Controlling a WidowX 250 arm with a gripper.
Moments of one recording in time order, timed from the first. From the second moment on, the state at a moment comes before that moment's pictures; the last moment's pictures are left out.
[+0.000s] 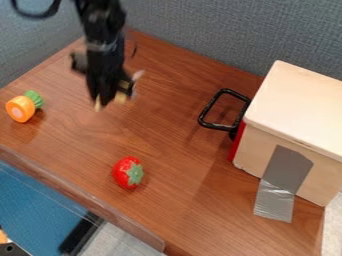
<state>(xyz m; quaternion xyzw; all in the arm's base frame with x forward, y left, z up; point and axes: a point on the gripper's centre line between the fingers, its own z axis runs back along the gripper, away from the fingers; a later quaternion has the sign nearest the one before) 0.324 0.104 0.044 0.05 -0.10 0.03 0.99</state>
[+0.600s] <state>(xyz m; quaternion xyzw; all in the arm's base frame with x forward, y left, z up) 0.375 0.112 0.018 0.04 -0.07 0.04 1.00</state>
